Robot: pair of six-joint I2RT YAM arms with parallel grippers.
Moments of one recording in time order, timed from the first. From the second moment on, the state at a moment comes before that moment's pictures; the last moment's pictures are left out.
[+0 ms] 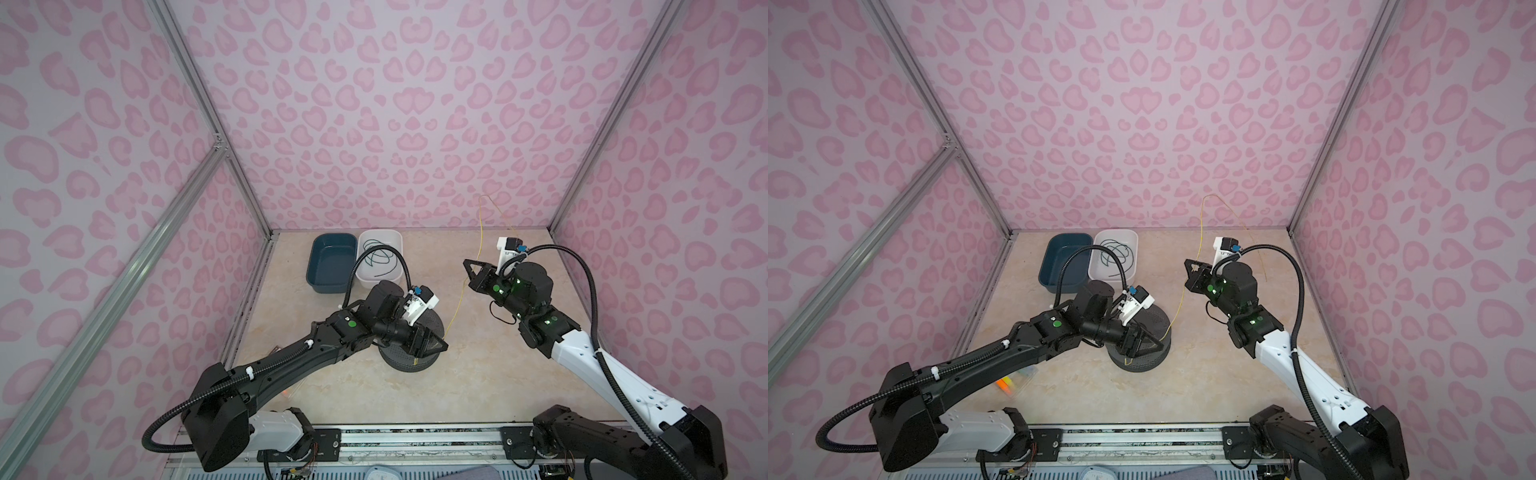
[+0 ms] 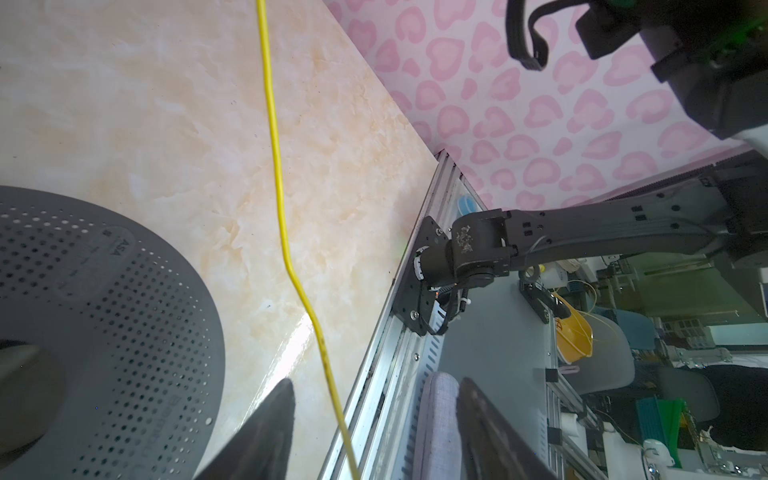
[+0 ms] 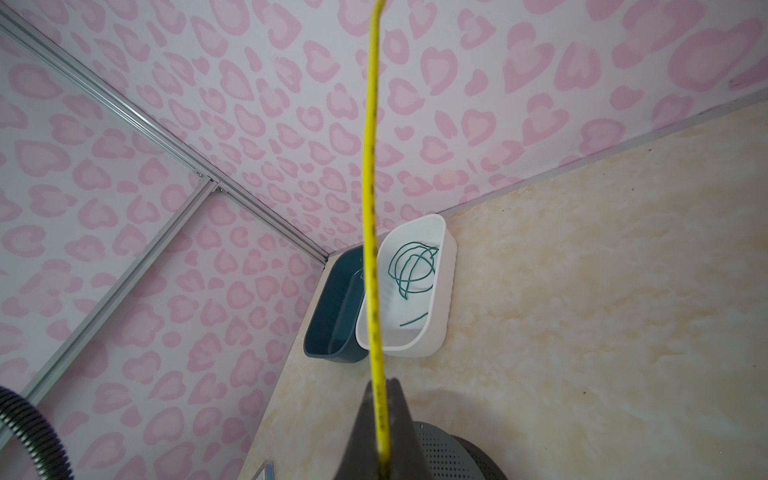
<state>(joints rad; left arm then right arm) -0.83 1.33 0.97 -0.30 0.67 -0.40 0.44 1.12 0.83 0.10 -0.11 0.73</state>
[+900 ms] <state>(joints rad) -0.84 1.27 0.96 -0.39 0.40 -0.37 0.43 1.17 0.87 0.12 -0.11 0.70</state>
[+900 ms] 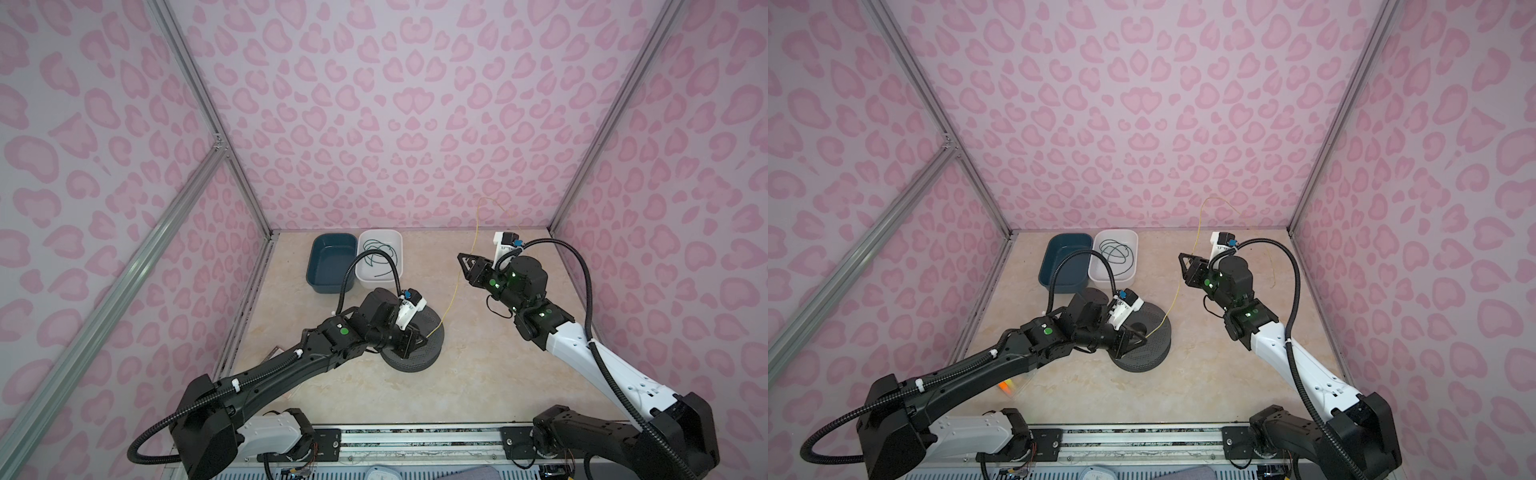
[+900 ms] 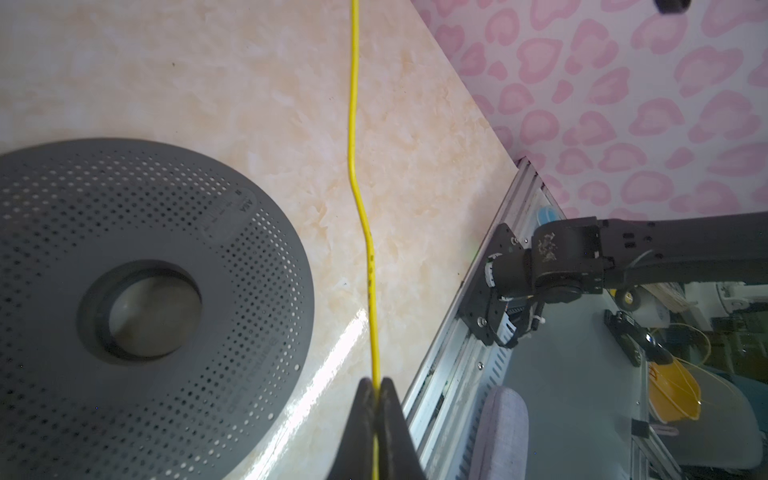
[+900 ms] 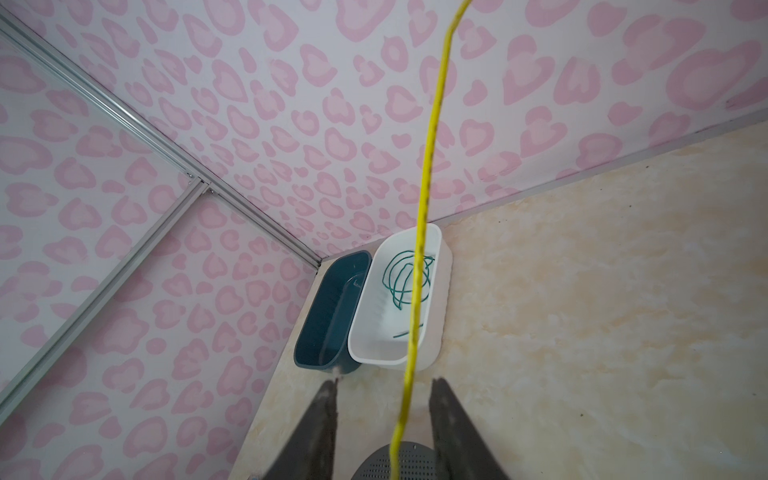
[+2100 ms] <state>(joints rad) -0.77 1.47 1.21 -0.37 0.49 -0.24 0.49 1.07 0.57 0.36 -0.38 1.22</state>
